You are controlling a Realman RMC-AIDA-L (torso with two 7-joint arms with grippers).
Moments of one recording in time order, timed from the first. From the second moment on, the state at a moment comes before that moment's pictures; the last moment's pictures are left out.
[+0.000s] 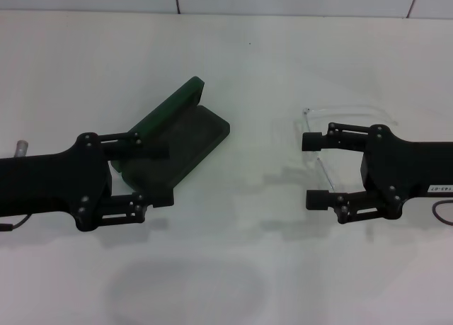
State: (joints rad) left arm -0.38 -1.94 0.94 0.60 1.63 1.90 -1.20; right arm 0.59 2.02 -0.88 -0.48 -1.74 -1.84 1.15
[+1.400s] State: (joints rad) left arm -0.40 -2.05 0.83 1.15 1.69 1.74 -1.74; right arm 0.46 2.02 -0.82 -0.50 -1.64 -1.41 1.06
